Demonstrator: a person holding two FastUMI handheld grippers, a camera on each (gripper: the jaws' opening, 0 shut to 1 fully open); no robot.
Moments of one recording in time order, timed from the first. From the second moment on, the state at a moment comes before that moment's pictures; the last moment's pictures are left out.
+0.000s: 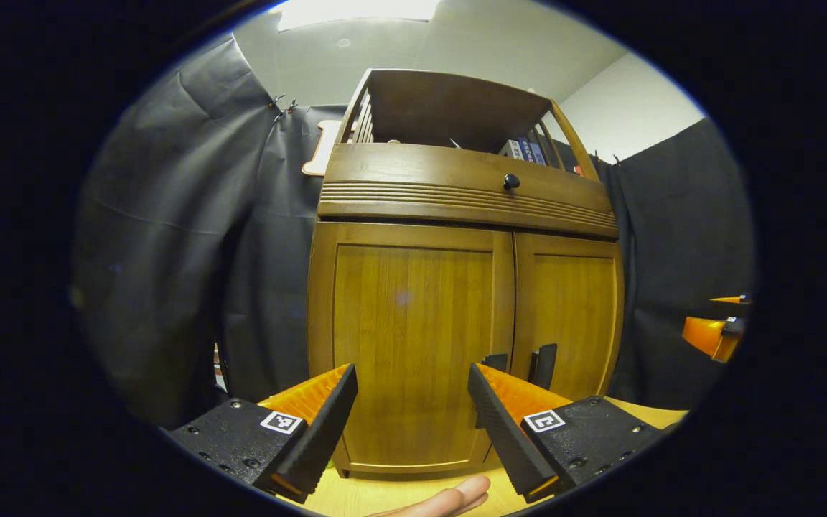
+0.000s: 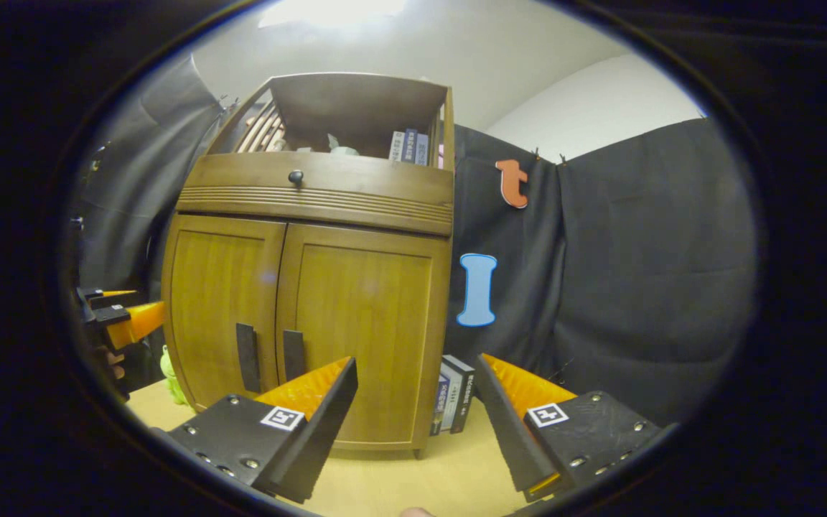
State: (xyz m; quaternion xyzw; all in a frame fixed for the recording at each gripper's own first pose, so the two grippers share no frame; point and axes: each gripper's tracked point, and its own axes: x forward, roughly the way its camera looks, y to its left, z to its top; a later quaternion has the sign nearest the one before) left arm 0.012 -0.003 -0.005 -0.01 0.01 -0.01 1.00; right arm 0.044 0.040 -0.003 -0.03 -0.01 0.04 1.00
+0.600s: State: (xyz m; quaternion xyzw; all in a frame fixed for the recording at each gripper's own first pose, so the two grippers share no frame) left arm 0.024 0.011 -0.008 -0.03 0.02 0.00 1.00; right arm 0.149 0.130 -0.054 -0.03 0.04 0.12 0.99
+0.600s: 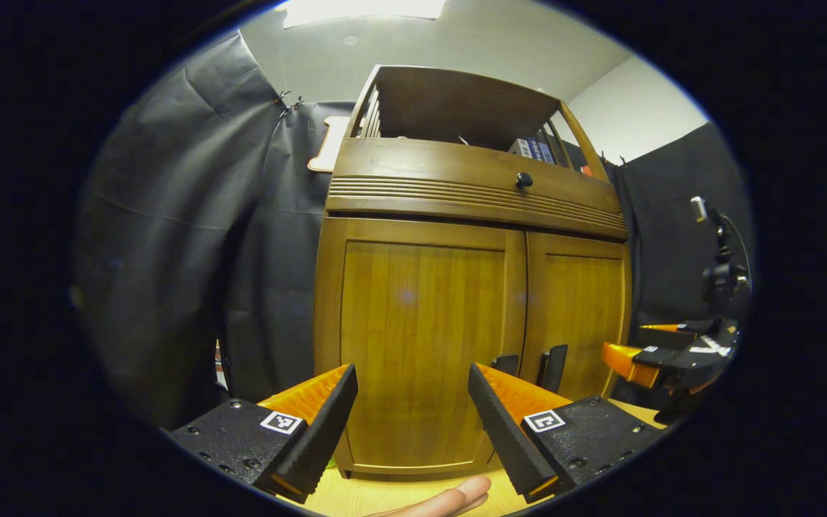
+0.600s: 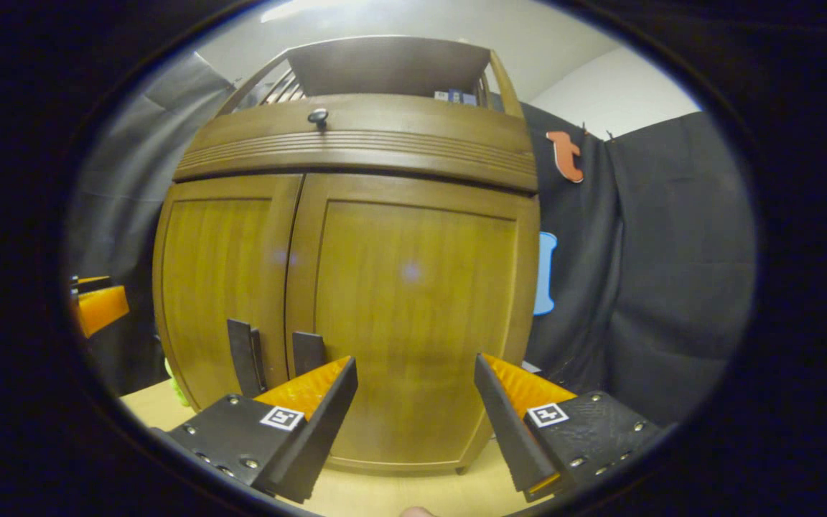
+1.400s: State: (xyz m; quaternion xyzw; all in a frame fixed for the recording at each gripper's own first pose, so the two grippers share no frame) left arm 0.032 0.017 -0.011 -0.03 0.02 -0.01 1.00; right arm 0.176 0.169 -0.078 0.03 0.05 0.16 0.99
